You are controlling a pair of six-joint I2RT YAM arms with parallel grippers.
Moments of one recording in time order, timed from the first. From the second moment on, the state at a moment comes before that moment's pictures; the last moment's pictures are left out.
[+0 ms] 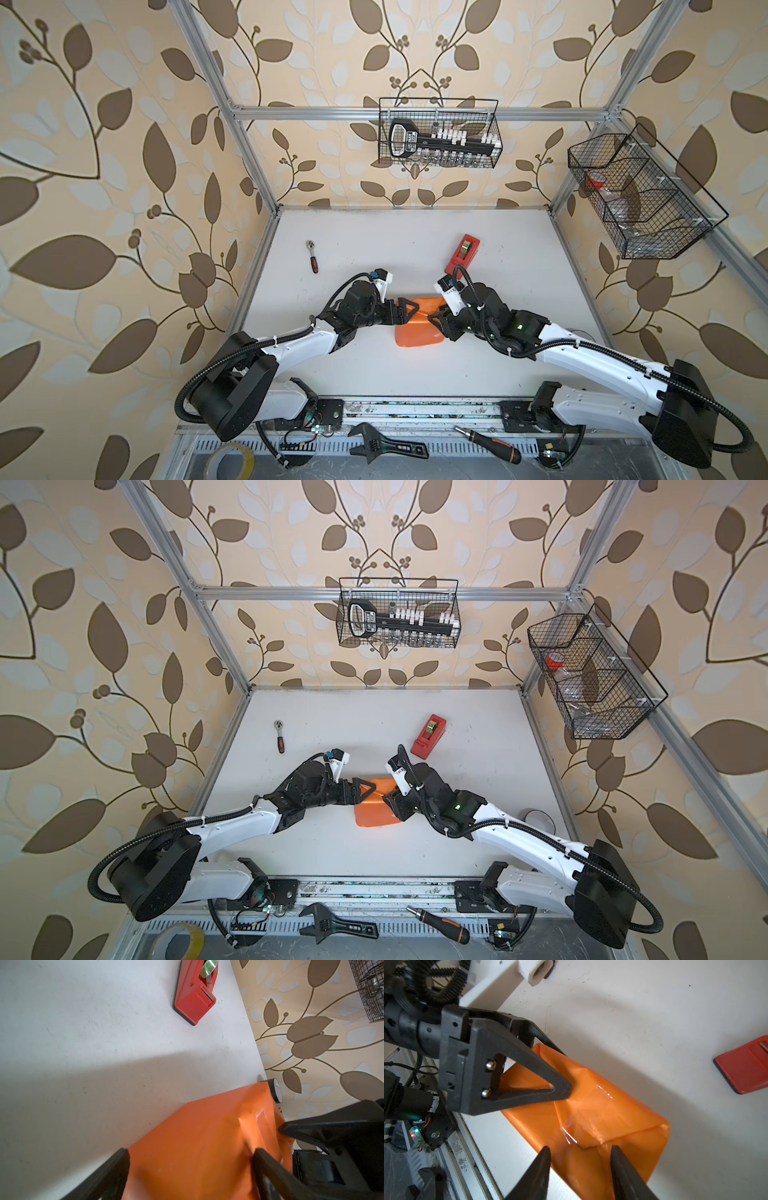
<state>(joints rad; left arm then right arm) -0.60 1.30 0.49 0.27 0.39 -0.70 0.83 1.12 0.73 -0.31 -0.01 0.24</state>
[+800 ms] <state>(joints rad) -0.60 1.30 0.49 0.27 0.39 -0.69 0.72 1.30 0.82 -0.23 -0.24 0.38</state>
